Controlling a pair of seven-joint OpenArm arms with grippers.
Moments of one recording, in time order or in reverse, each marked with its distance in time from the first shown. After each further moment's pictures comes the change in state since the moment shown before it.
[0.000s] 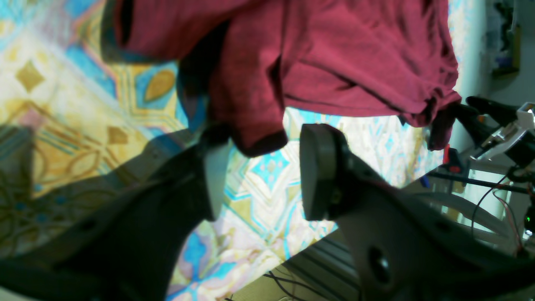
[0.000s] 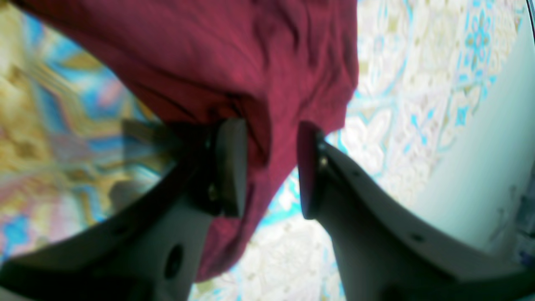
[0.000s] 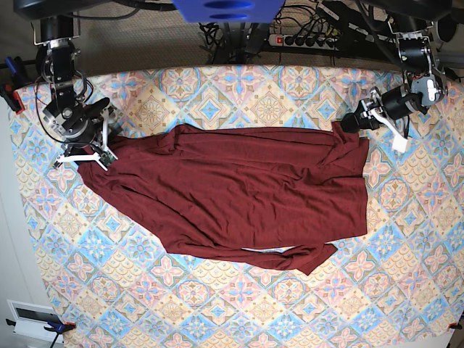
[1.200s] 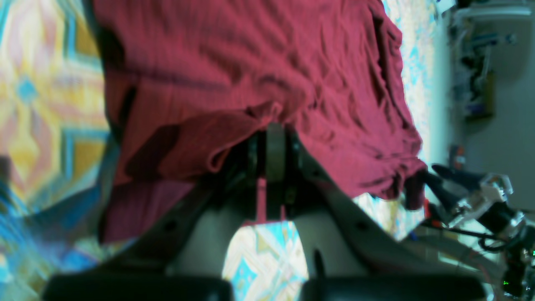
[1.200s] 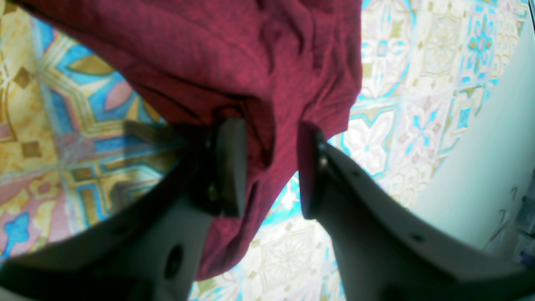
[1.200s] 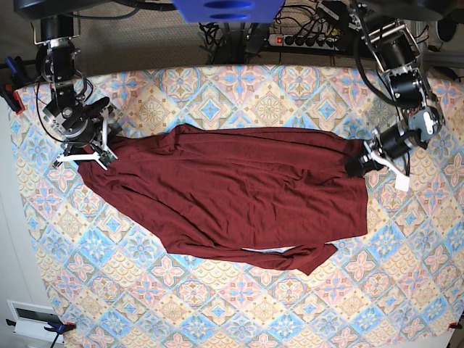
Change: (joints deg) left arm -16.6 6.8 -6.1 -4.5 8.5 0.2 2.6; right arm 0.0 0.0 0.0 0.0 -0.1 0.1 -0.1
